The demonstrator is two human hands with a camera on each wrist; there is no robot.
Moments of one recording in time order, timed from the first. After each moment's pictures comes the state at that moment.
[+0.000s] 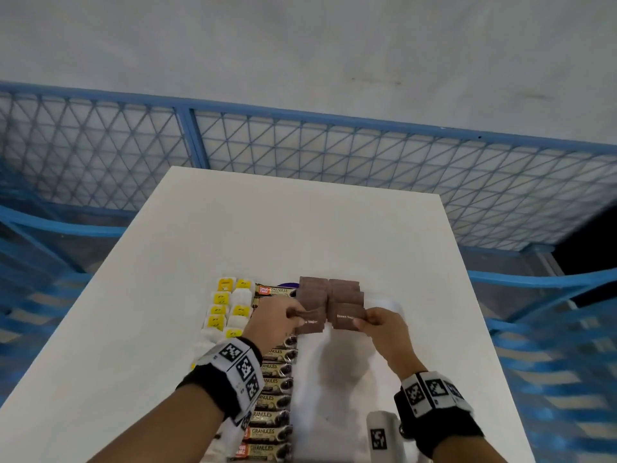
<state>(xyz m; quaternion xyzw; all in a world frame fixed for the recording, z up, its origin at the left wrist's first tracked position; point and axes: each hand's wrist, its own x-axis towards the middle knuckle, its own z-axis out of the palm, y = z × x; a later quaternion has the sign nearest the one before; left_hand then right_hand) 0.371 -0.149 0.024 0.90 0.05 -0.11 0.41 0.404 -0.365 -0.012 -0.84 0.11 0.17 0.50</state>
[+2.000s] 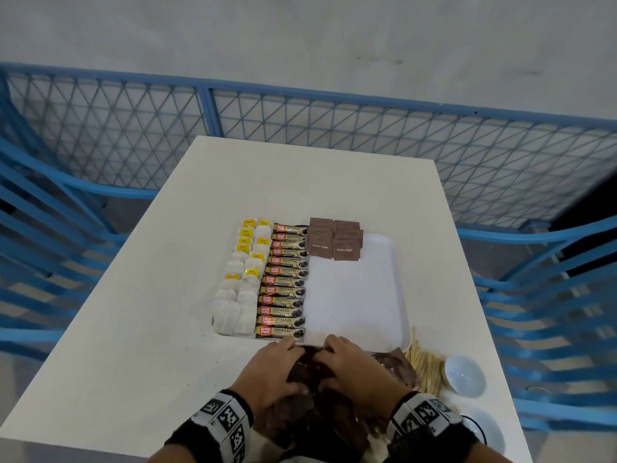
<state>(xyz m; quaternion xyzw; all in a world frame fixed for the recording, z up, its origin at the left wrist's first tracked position) 0.155 -0.176 -0.005 0.95 -0.09 -0.22 0.19 0.203 -0.355 0.006 -0.88 -0.40 0.23 0.10</state>
